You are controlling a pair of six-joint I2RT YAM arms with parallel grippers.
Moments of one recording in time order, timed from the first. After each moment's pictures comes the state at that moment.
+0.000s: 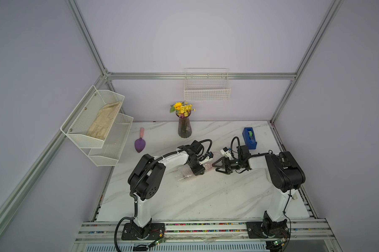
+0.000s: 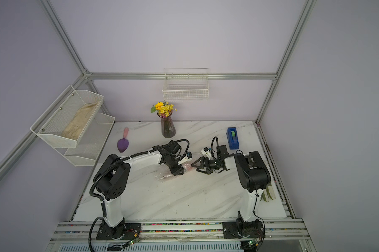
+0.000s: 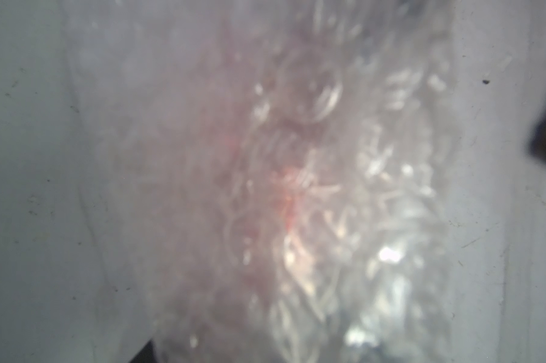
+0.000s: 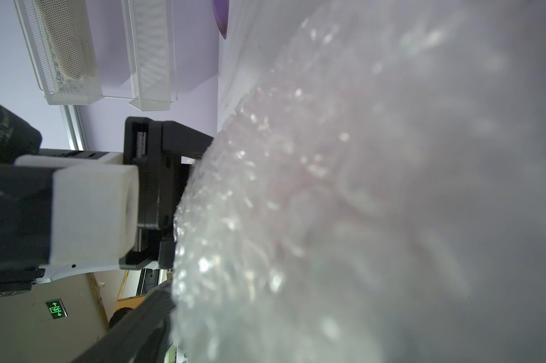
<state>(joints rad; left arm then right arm) -0.64 1.93 1.33 -0.62 0.23 0.43 0.19 1.92 0.87 0.03 -1.16 0.40</state>
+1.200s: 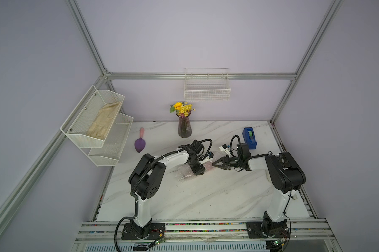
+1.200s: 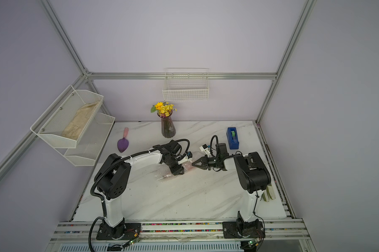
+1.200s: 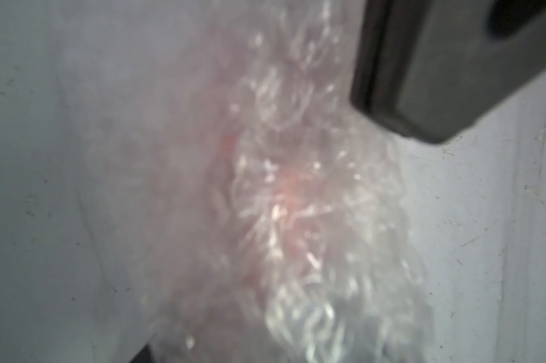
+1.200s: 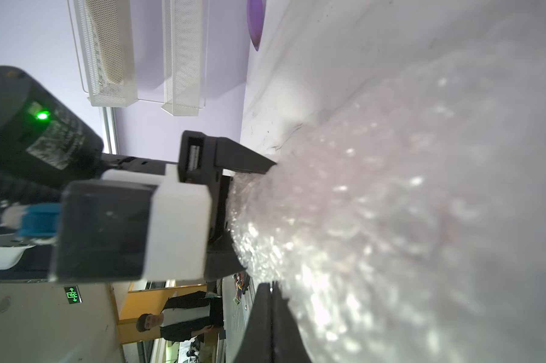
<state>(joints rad) -0.64 1.94 1.35 -0.64 0.23 0.43 0.21 1.93 0.85 0.30 -1.22 0.61</state>
